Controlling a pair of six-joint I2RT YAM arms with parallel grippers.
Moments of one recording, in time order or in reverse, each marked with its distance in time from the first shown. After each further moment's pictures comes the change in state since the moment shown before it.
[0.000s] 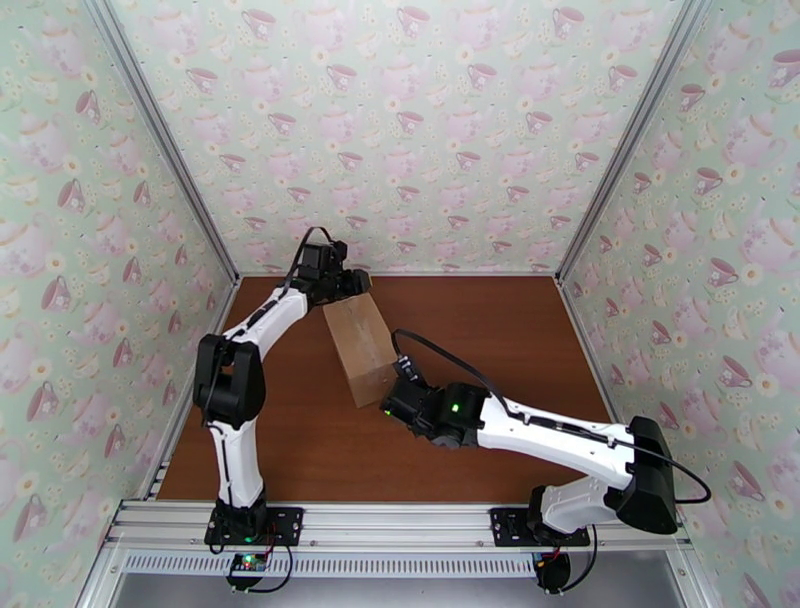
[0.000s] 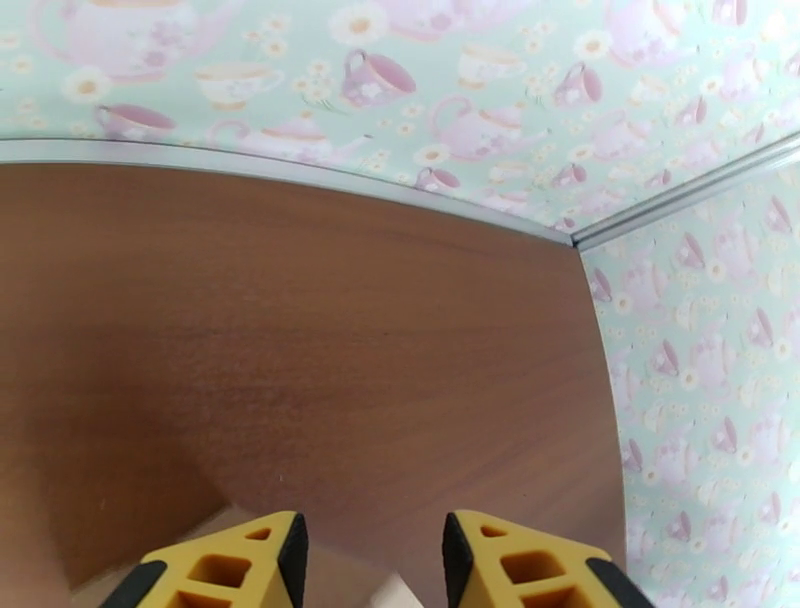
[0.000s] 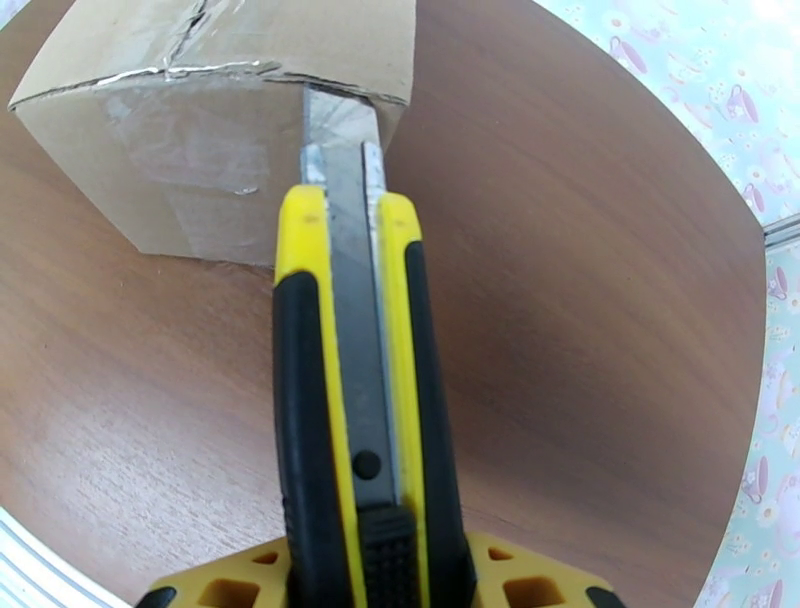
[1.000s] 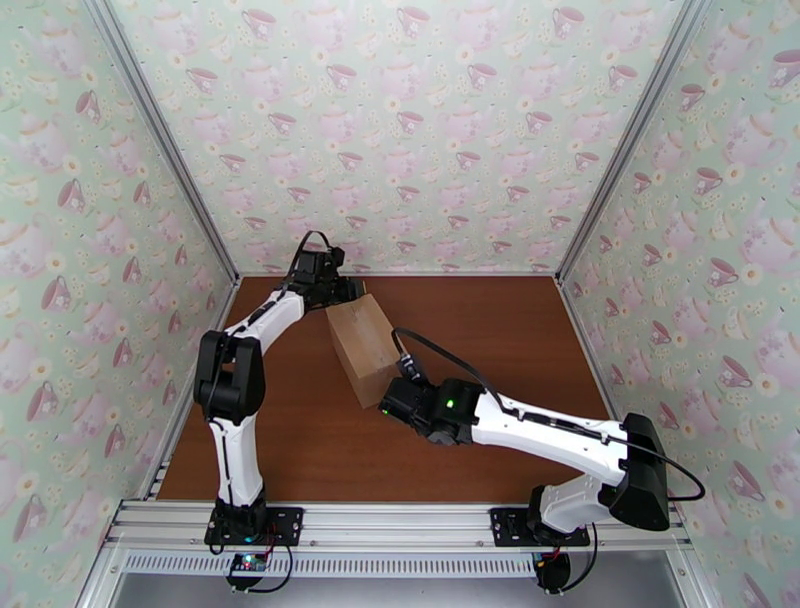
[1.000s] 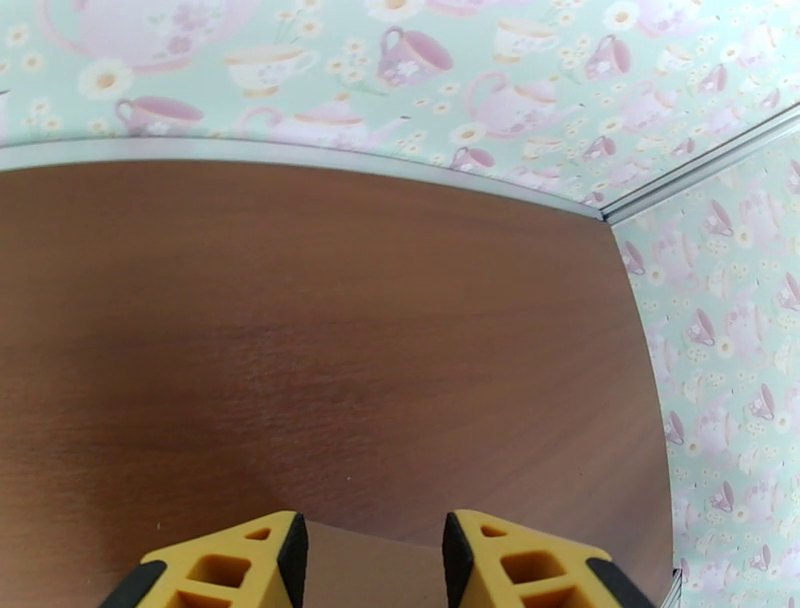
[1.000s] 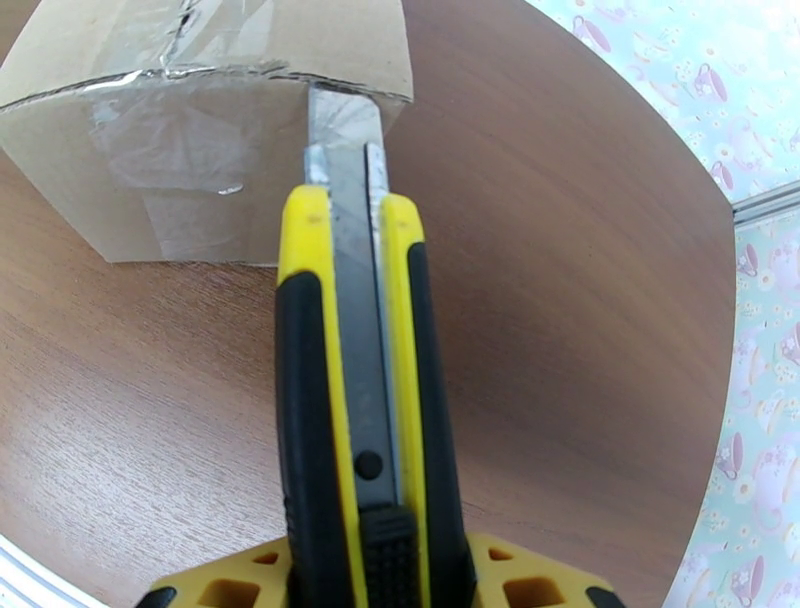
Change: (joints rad) left arm 0.017 0.094 -0.049 0.091 0.057 0.135; right arm 0.000 0.026 0.044 -0.103 0.035 0.025
